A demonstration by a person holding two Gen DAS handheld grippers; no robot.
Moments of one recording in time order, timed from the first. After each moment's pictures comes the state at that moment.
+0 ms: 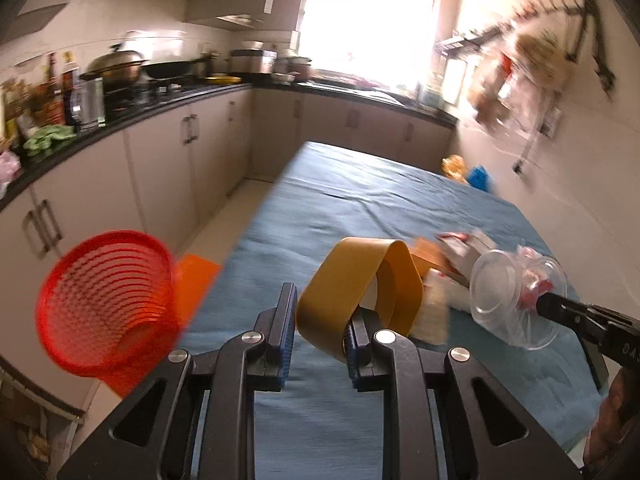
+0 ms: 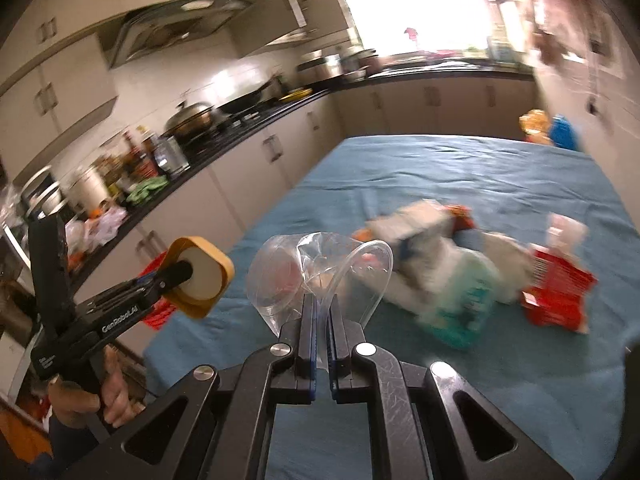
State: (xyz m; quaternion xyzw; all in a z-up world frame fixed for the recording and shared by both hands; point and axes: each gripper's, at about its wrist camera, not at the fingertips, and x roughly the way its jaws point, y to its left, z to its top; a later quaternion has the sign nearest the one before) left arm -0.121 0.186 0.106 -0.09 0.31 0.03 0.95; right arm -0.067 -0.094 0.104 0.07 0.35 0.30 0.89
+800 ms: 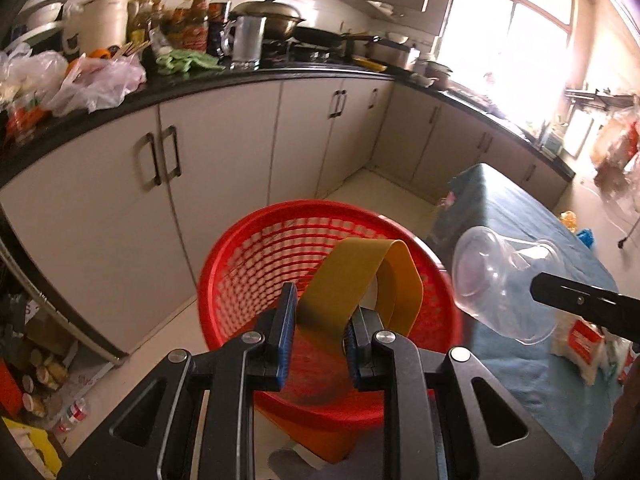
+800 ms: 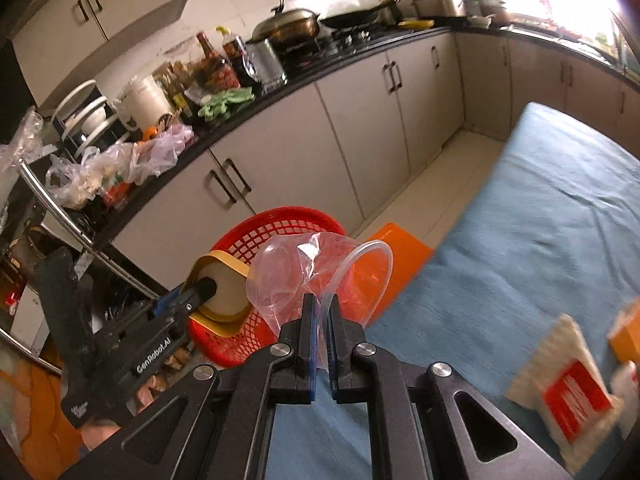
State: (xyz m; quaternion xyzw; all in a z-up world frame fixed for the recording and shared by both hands) left arm -0.144 0.396 0.054 -0.18 0.33 0.21 0.90; right arm -0.002 0.191 0.078 -0.02 0.43 0.44 0.79
